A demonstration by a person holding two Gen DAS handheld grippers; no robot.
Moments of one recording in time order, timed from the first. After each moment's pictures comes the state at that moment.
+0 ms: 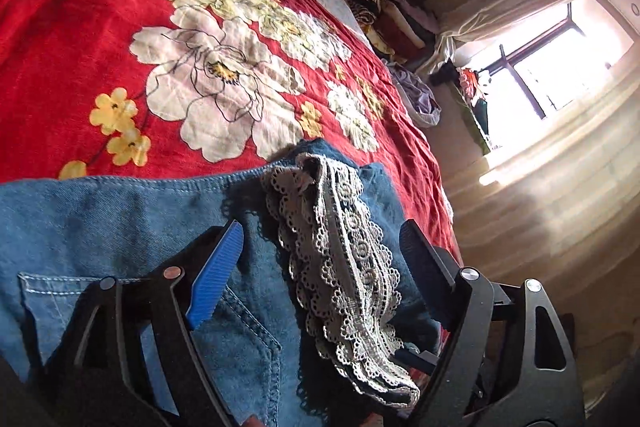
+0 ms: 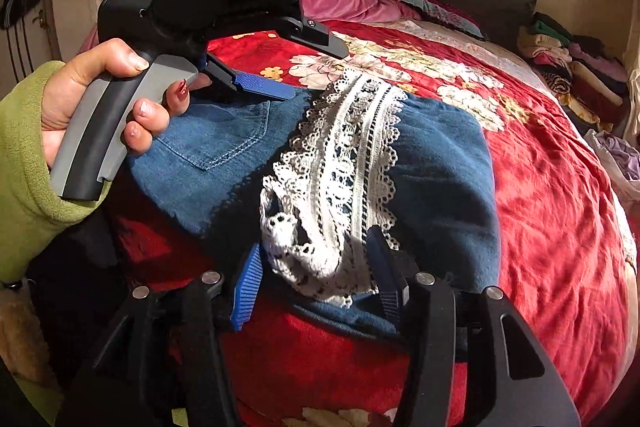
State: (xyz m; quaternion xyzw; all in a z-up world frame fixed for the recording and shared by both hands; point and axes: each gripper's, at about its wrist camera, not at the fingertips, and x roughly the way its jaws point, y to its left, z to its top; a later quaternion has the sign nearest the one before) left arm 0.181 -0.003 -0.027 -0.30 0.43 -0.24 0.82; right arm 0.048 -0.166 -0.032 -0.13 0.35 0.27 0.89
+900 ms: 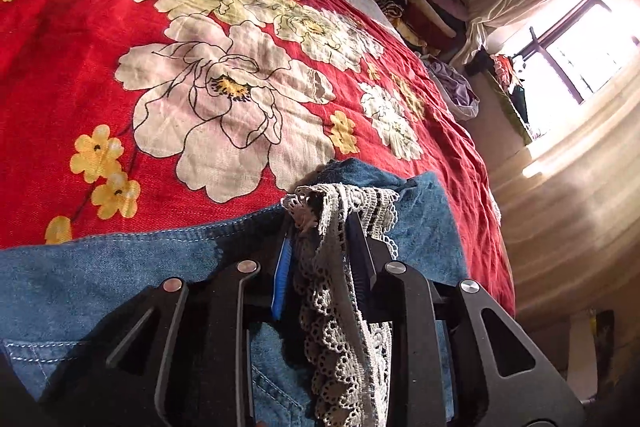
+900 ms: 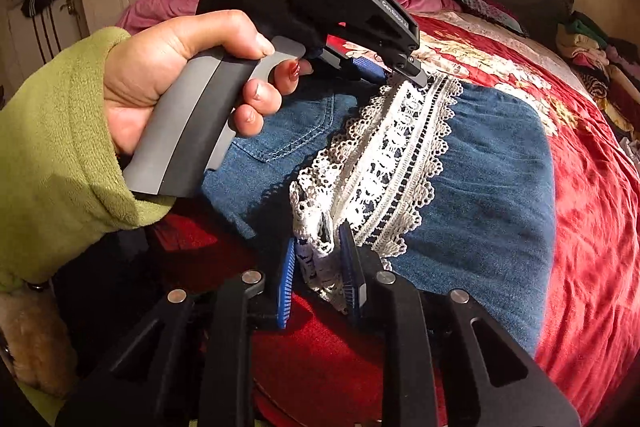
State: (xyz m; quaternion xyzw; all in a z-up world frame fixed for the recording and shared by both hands) left arm 0.220 -0.022 -0.041 -0.24 0.44 -0.19 0.84; right arm 0.055 -0.131 -0.042 -0.14 0.36 0.33 0.86
